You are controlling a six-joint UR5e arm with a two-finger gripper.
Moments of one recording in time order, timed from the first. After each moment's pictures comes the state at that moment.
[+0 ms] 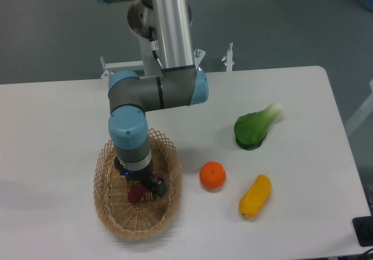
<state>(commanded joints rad) 2.14 -2.09 -1.70 -0.80 1.58 0.77</state>
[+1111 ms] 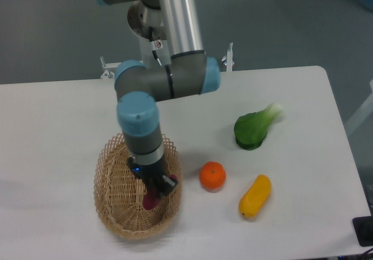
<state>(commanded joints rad) 2.30 -1.97 -1.59 -0.88 1.54 0.92</state>
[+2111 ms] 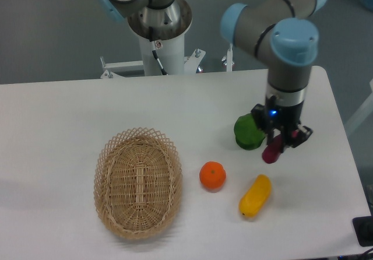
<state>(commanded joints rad) 2.70 -1.92 -1.51 -1.05 1.51 1.43</state>
